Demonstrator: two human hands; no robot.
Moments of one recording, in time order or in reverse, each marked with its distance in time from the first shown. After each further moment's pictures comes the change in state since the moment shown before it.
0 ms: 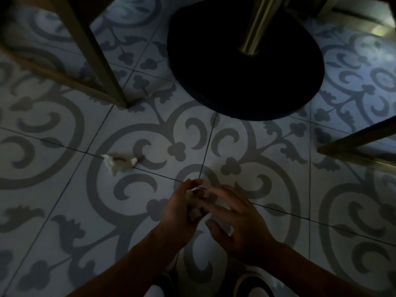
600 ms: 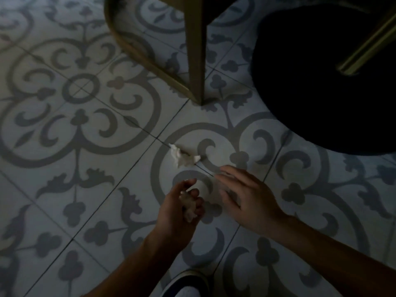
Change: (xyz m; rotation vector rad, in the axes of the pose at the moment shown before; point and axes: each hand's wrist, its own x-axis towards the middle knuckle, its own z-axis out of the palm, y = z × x) left_hand -0.034 0.053 -0.079 -0.415 0.216 0.189; right_hand 0.122 -0.023 0.032 -0.005 -0.106 -0.213
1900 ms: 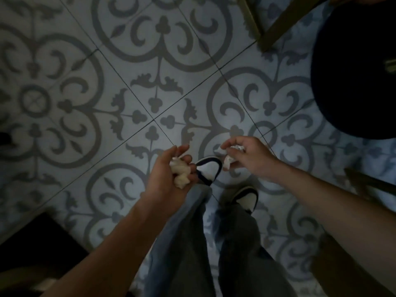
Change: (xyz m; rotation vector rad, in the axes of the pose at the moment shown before) left_hand -0.291 0.107 -0.015 -0.358 0.257 -0.146; right_hand 0.023 -0.216 -0.131 0.792 -0.727 0.775
